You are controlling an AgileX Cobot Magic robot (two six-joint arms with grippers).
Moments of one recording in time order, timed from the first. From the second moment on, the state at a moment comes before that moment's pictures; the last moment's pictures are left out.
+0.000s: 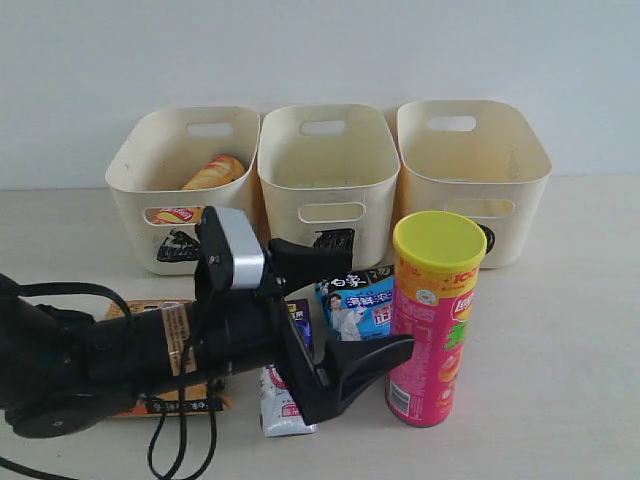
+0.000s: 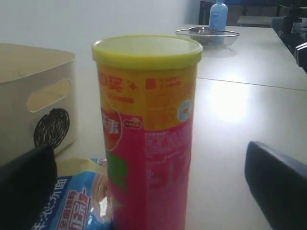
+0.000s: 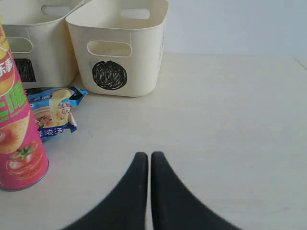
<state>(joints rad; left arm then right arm) -0.59 1.93 -0.68 0.69 -1.16 -0.27 0.08 0.00 -0.01 0.03 0.33 -0.04</state>
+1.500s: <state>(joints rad) -0.65 2.17 -1.08 0.78 -1.01 -0.48 0.08 0.00 -0.01 0.03 0.33 -0.04</state>
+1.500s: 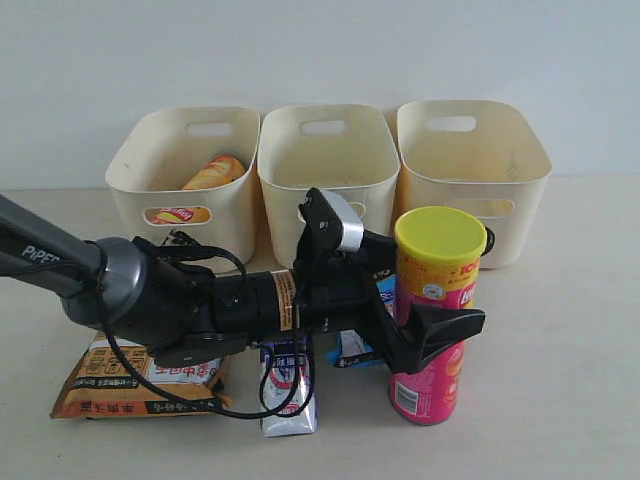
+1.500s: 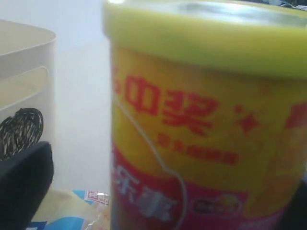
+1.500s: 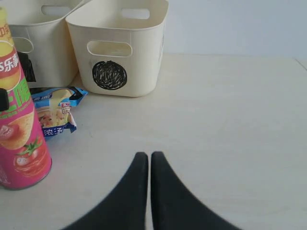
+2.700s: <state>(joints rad) -0.57 1.77 -1.08 1.07 -0.63 -1.04 0.08 0.00 -0.01 0.03 0.33 -0.04</state>
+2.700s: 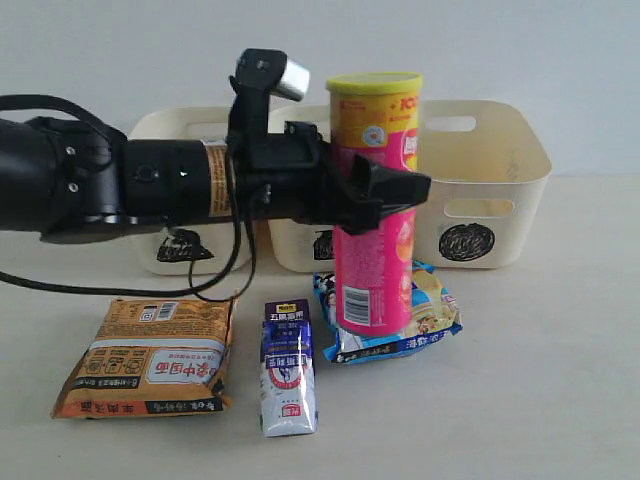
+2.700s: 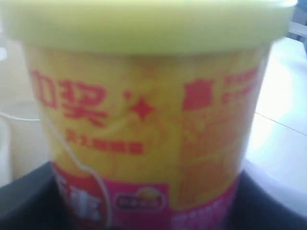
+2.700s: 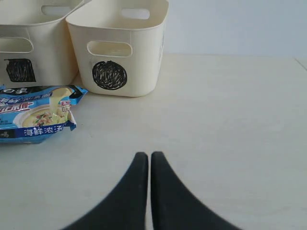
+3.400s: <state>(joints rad) -0.30 1.71 -1.31 1.71 -0.40 -1.70 0.08 0.00 -0.01 0.03 0.33 -0.04</state>
